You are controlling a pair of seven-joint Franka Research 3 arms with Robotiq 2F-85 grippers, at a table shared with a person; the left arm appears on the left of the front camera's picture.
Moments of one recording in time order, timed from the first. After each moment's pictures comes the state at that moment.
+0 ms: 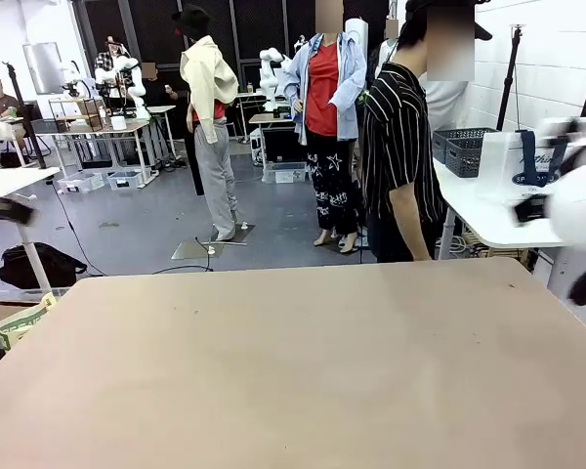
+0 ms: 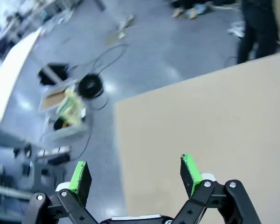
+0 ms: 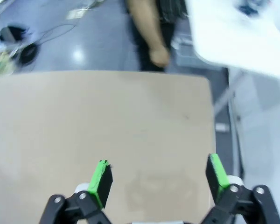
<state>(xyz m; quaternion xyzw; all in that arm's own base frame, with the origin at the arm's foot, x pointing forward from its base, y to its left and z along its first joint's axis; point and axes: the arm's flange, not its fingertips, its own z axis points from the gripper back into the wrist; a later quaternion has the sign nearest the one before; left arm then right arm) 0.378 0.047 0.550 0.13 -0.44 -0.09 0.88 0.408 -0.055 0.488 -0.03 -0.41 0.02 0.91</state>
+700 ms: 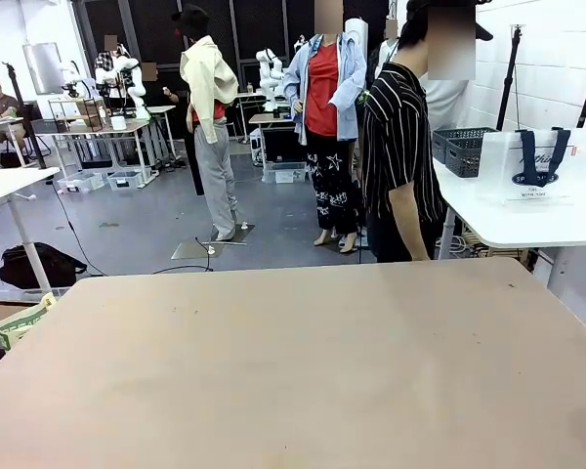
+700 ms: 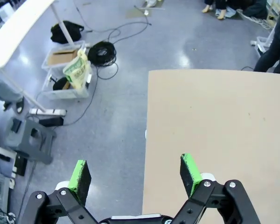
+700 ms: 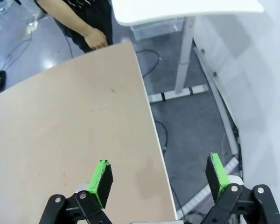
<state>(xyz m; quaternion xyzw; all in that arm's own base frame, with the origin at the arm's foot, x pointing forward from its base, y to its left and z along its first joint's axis) 0.364 0.135 0.532 0.10 -0.41 0.01 0.91 0.398 -0.146 0.452 -0.03 -0.37 -0.09 0.92</state>
